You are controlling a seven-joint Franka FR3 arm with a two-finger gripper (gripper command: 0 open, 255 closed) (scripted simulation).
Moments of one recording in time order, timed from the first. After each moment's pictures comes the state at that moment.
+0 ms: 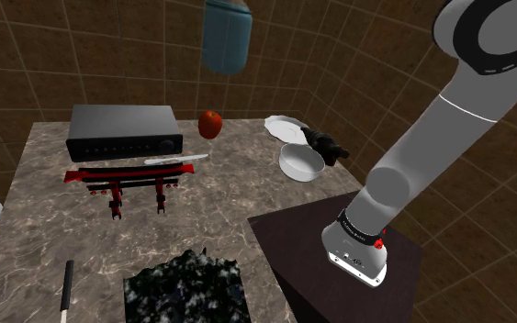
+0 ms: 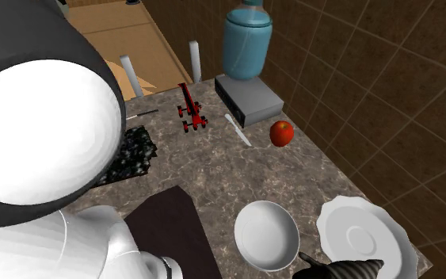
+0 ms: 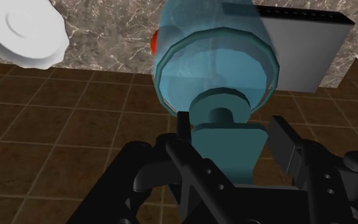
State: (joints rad) arm -0.19 -0.03 0.53 -1.26 -0.19 1.46 0.69
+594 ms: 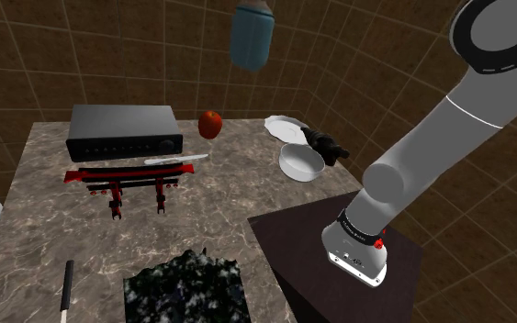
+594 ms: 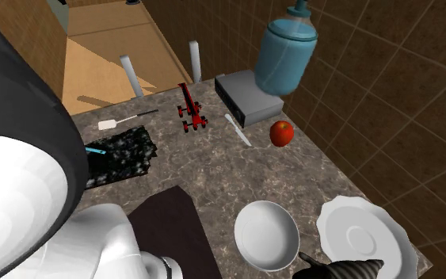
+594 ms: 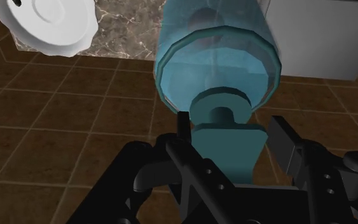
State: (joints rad) arm -0.30 -0.10 0.38 -1.35 -0.10 1.52 0.46
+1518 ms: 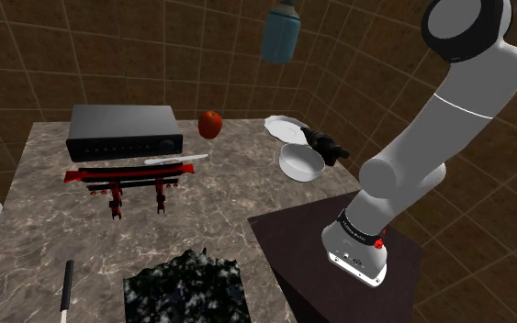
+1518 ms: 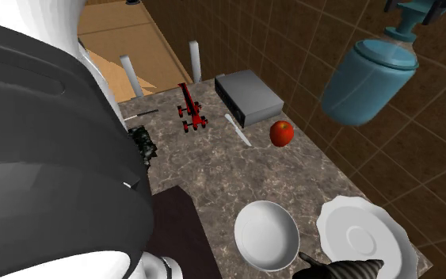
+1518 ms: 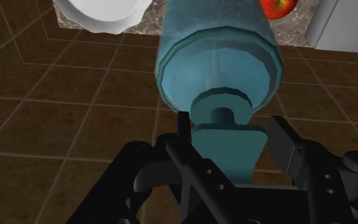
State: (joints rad) arm -0.45 0.02 0.20 -1.24 -0.05 1.55 0.13
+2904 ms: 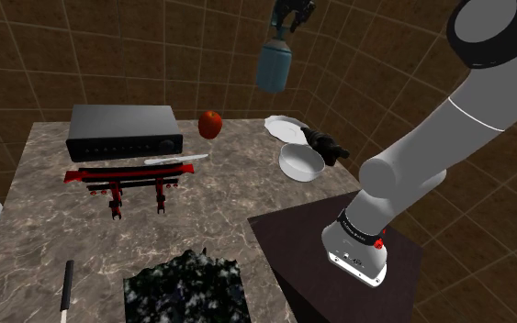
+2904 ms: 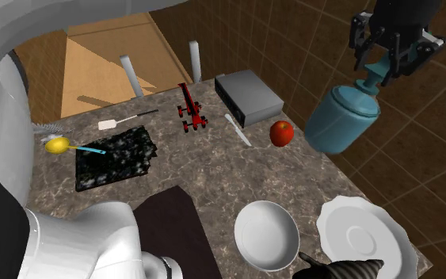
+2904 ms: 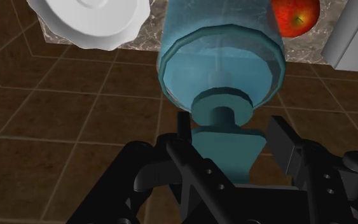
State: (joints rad) arm -0.47 -0.13 0.18 -1.70 -0.02 1.87 0.11
